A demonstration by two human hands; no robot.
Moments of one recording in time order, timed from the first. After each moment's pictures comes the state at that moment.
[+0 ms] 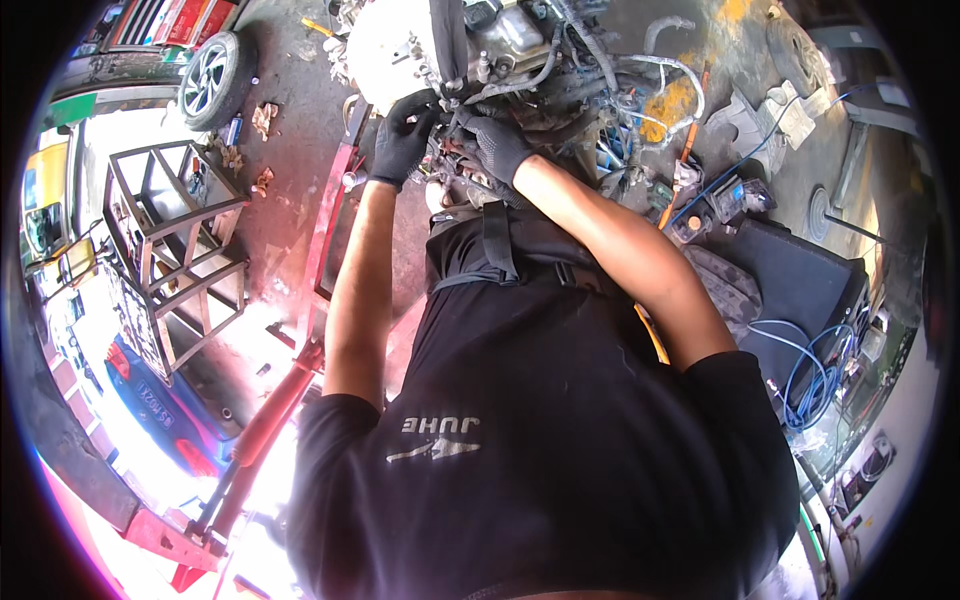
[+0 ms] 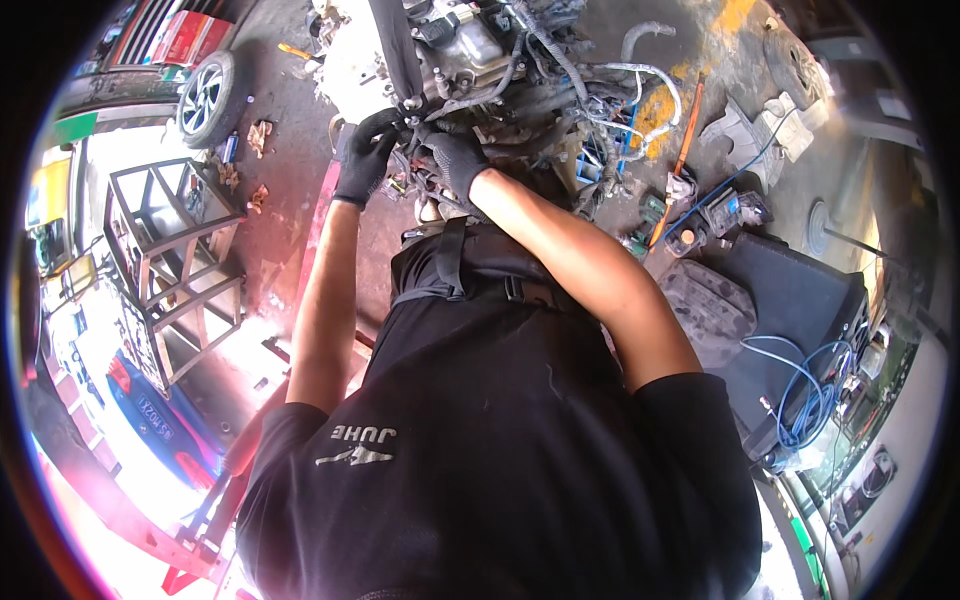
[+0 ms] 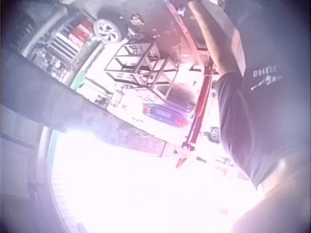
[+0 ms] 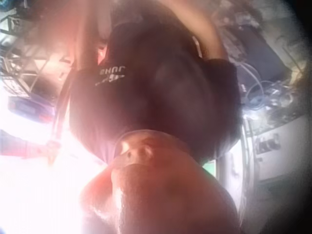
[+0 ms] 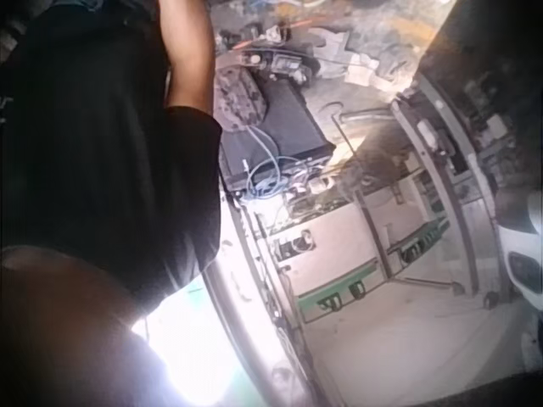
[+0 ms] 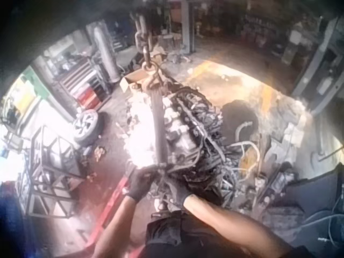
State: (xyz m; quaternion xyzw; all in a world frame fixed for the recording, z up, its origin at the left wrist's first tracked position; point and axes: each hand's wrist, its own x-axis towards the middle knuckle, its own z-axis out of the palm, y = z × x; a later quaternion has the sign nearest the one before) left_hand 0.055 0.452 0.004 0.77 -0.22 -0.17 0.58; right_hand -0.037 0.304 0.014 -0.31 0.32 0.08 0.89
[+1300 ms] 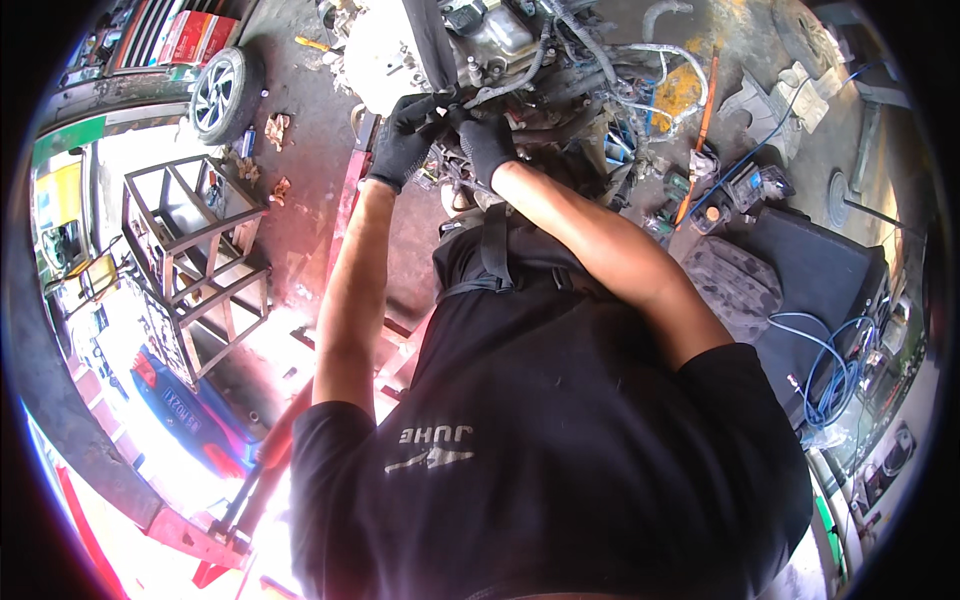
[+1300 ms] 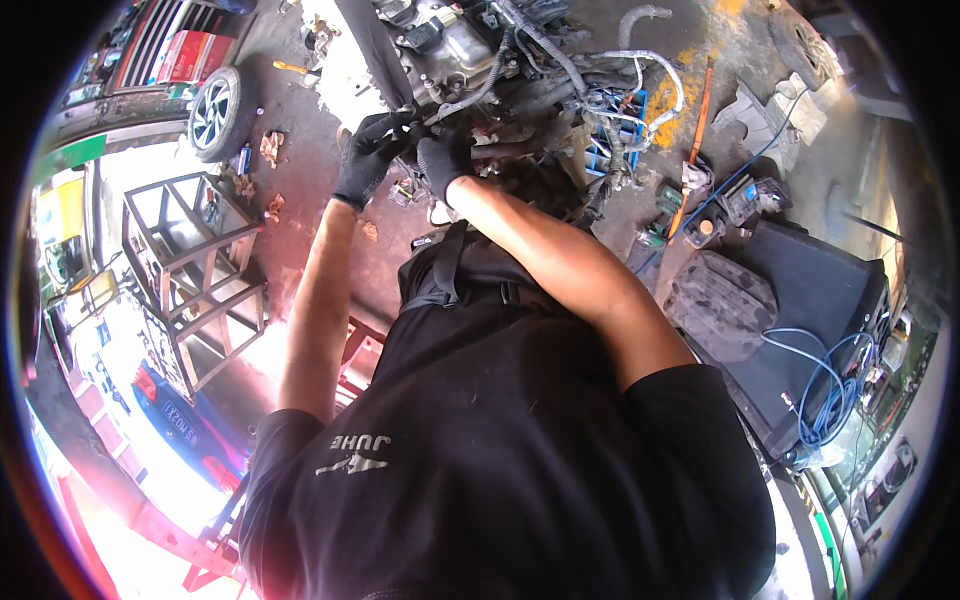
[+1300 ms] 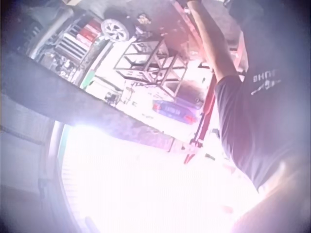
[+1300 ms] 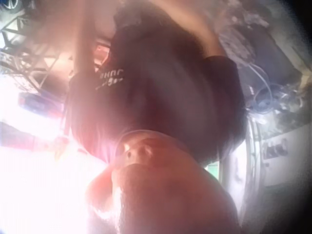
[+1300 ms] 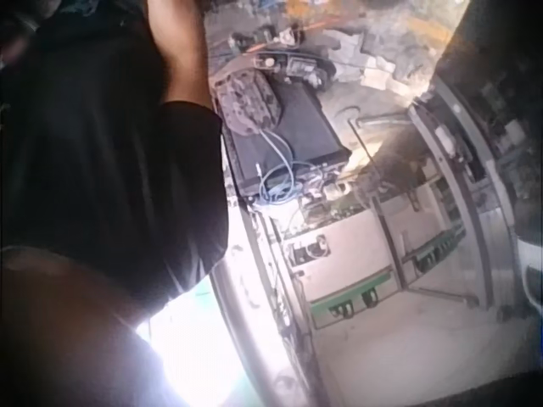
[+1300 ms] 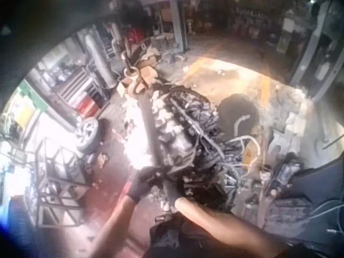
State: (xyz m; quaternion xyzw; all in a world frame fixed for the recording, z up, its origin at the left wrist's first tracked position) left_hand 0.057 0.433 0.053 0.76 -0.29 -0.24 0.53; right_hand -0.015 0.322 -0.009 -0.54 0.34 -0.12 0.76
